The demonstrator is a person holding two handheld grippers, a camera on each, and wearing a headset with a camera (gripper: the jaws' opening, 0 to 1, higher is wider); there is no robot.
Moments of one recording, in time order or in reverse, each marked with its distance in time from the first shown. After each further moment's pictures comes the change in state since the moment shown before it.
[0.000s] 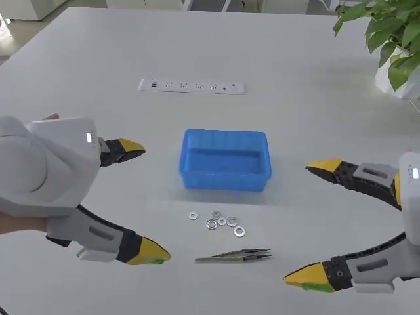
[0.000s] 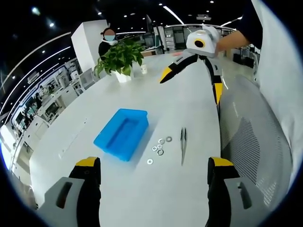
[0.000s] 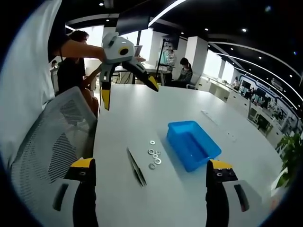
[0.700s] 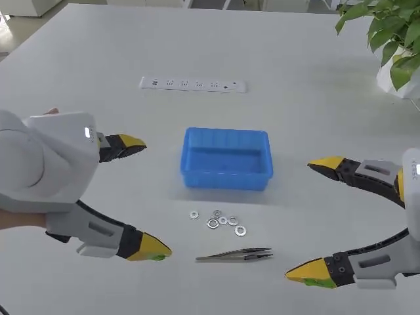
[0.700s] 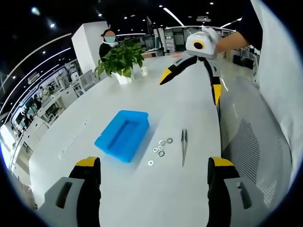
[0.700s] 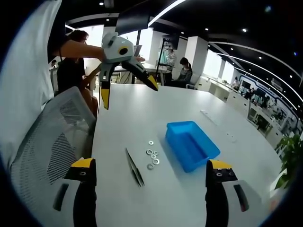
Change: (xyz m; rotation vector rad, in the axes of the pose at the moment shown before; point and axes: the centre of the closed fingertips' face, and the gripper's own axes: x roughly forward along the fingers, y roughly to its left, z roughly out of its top) left arm -0.002 0.003 0.001 -0.002 -0.016 -0.002; right arm 0.001 -0.004 0.002 -0.003 0.004 -0.004
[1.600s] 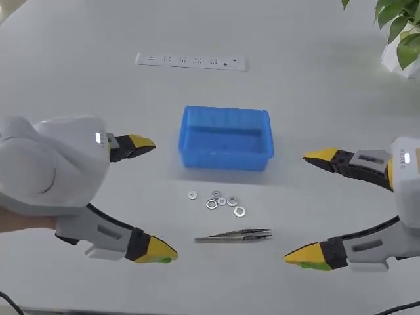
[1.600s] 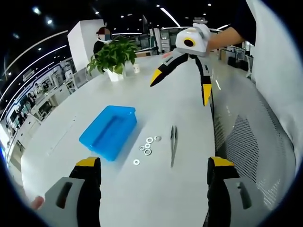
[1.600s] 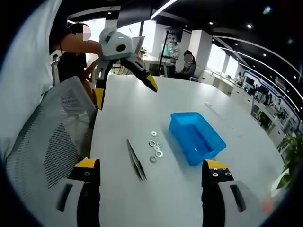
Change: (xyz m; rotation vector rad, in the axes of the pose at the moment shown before) left arm 0.026 -0.027 -0.016 -0.019 -0.004 -0.068; right arm 0.015 0.005 -0.020 -0.009 0.070 0.028
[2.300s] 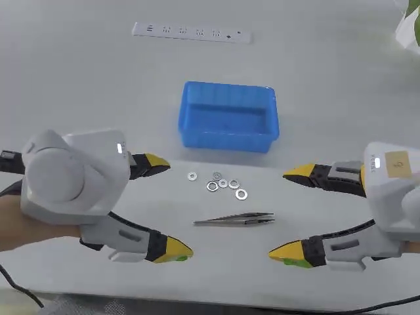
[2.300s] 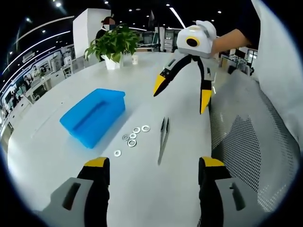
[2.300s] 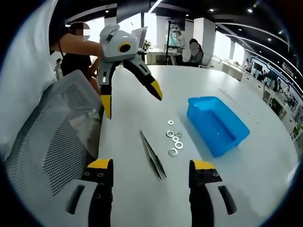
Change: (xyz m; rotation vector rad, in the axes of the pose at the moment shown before) left arm 0.035 -0.022 -0.031 -0.119 0.023 -0.067; right arm 0.035 0.029 -0.027 0.080 0.079 0.125
